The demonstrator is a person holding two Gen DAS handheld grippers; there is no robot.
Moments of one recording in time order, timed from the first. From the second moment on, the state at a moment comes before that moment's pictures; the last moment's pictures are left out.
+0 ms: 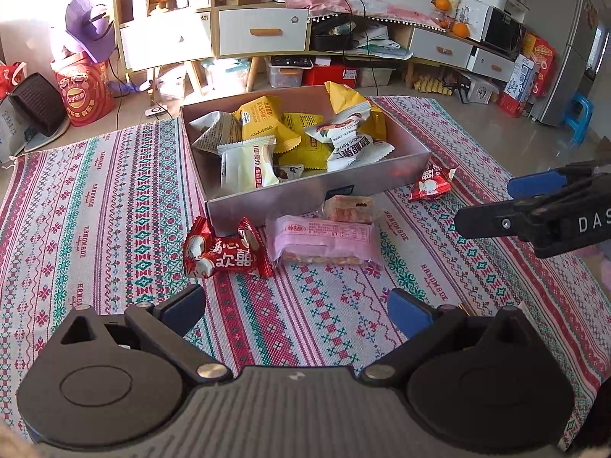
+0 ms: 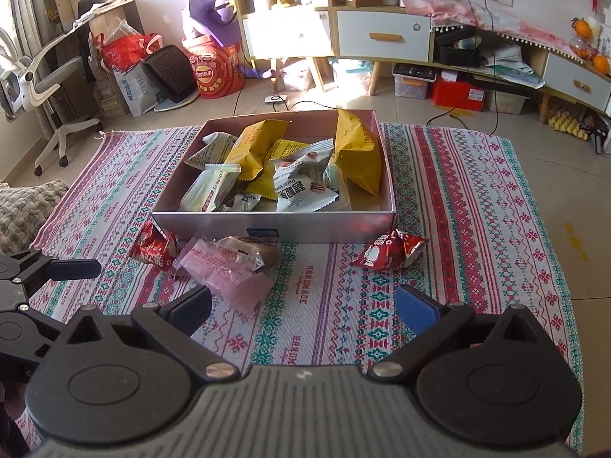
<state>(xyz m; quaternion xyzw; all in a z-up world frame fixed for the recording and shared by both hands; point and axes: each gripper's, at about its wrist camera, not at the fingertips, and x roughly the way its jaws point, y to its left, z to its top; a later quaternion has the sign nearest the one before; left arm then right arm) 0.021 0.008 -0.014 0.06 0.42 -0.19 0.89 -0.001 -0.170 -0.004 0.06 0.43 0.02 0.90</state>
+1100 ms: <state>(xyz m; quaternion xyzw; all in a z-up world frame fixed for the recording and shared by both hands) -0.020 -0.048 -0.053 0.17 0.41 -0.37 0.82 -0.065 -0.180 -0.039 -0.06 0.52 0.16 0.83</state>
